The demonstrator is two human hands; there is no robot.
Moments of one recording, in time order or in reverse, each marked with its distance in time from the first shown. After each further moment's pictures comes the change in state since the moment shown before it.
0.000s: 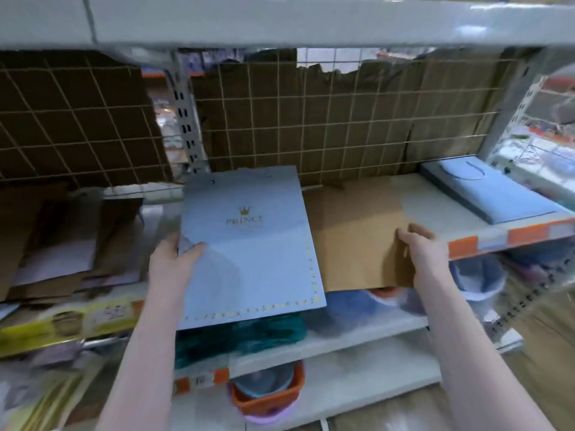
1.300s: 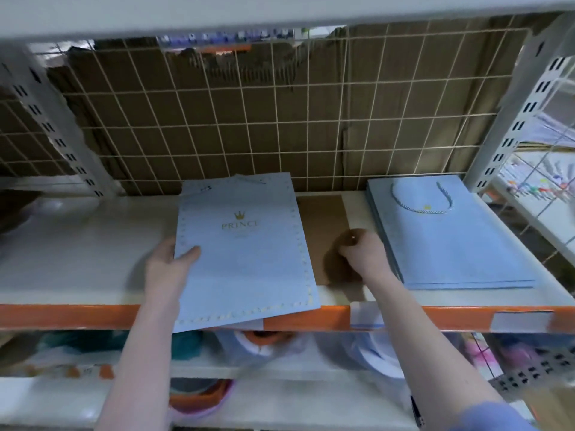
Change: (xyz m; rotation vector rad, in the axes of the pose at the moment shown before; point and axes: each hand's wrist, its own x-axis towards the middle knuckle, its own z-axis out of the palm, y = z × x) left_hand -0.048 0.039 0.342 -0.044 0.262 -0.161; right_hand 0.308 -0.009 -0.080 -0.693 -0.543 -0.250
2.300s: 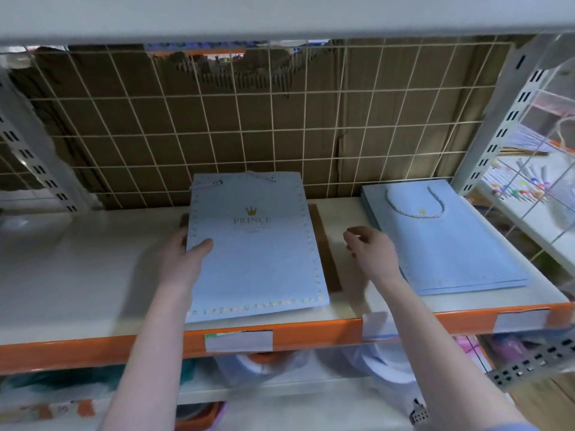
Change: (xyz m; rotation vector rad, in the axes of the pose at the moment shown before) left_hand 0.050 0.005 0.017 0.031 -0.168 -0.022; right_hand -0.004 -0.012 -0.003 0.106 0.150 -0.094
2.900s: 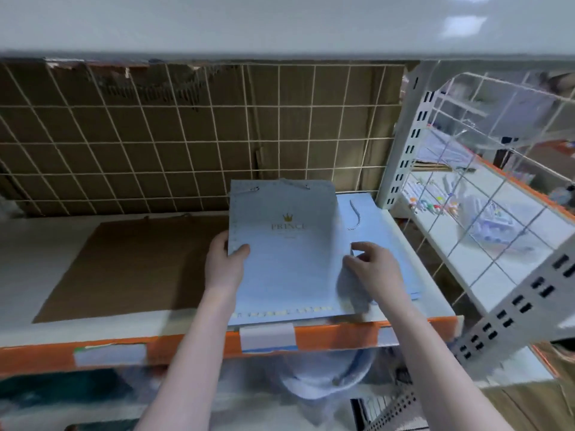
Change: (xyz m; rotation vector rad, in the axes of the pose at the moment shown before) left_hand -0.085 0.014 0.216 -0.073 -0.046 -0.012; right_hand 0.027 0.085 -0.151 -0.087 -0.007 0.022
